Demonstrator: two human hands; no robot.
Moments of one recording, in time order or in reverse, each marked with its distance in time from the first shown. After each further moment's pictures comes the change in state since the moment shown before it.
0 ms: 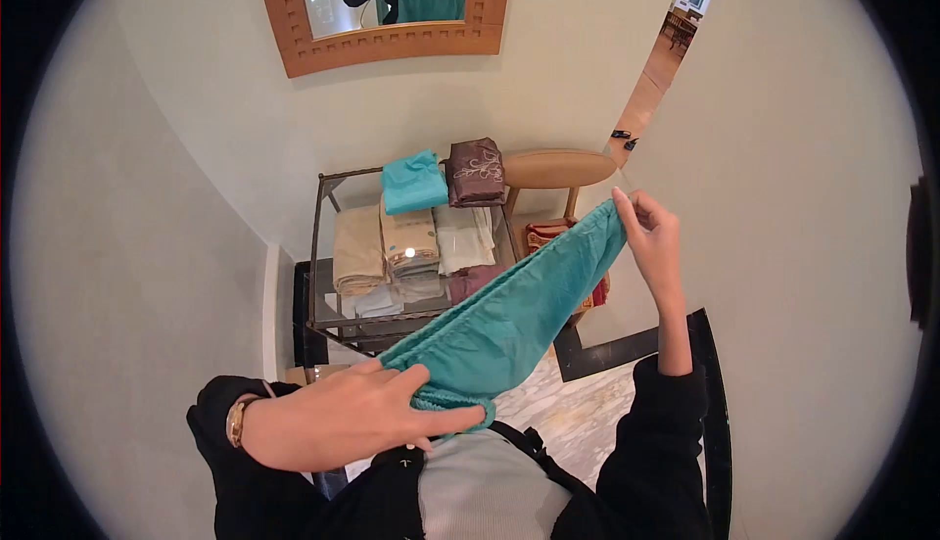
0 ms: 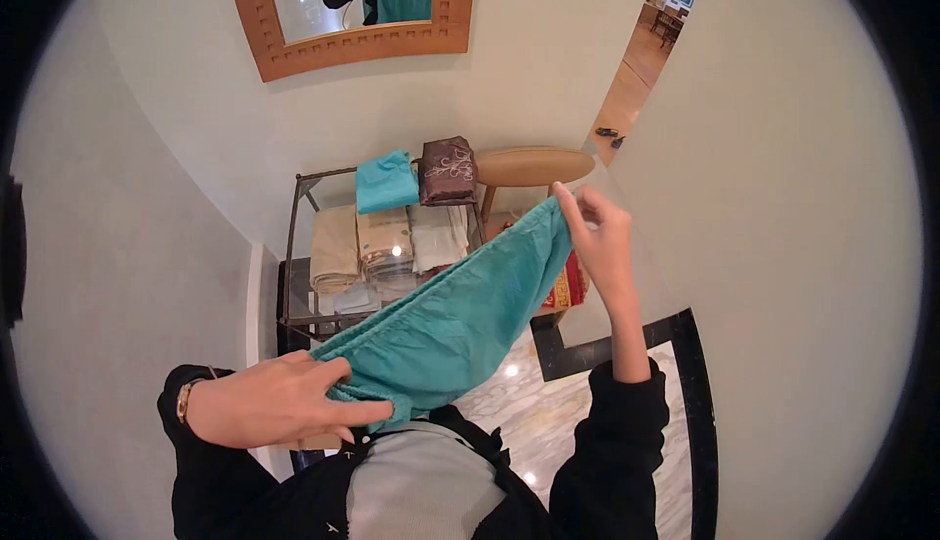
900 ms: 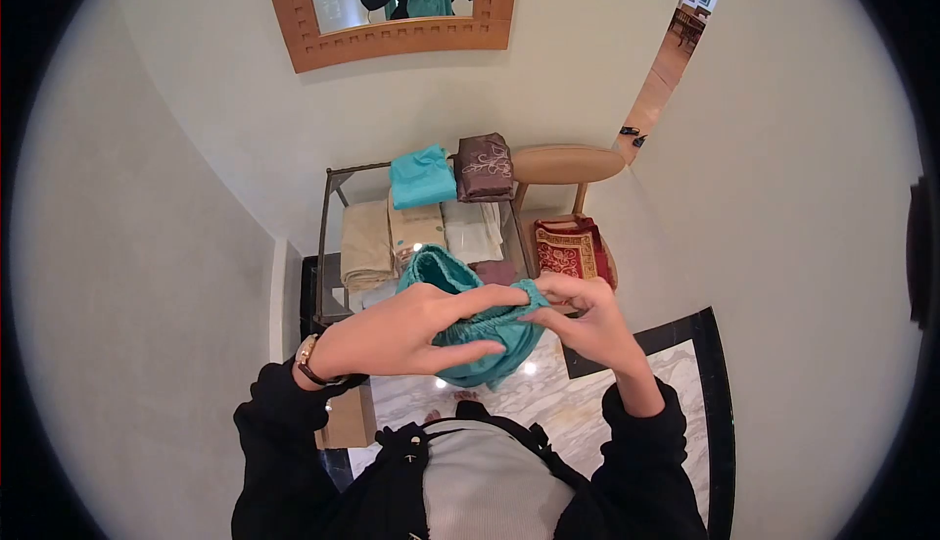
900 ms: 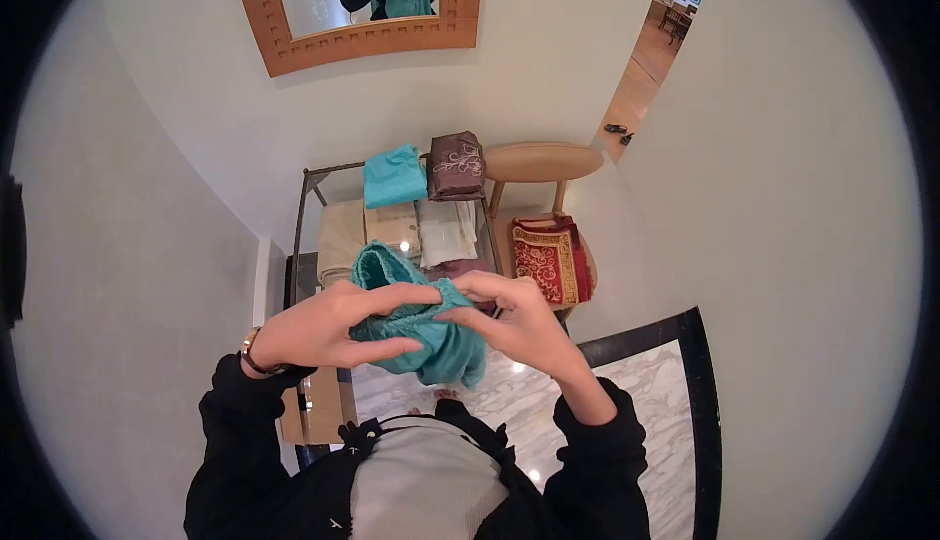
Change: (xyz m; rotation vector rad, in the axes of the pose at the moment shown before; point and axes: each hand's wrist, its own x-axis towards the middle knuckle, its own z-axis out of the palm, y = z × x) left_hand 0.059 -0.051 0.021 -0.481 0.435 0.041; right_hand -0.072 -0.080 0.036 0.486 -0.664 0.144
